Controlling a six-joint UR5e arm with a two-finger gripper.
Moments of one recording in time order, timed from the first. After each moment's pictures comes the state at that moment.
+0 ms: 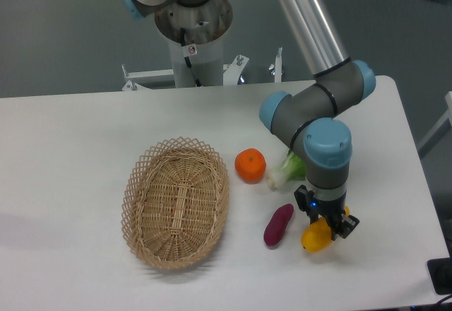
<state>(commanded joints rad) 2.57 -2.12 -1.52 -0.73 1.48 1.26</state>
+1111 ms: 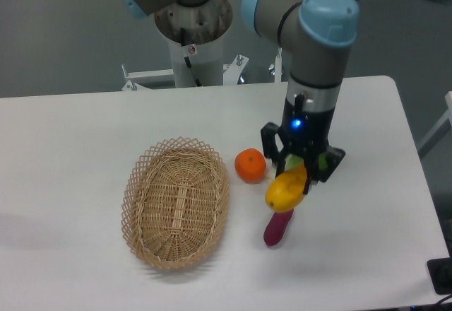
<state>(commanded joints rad) 2.62 -1.80 -1.51 -1.13 1.29 1.24</state>
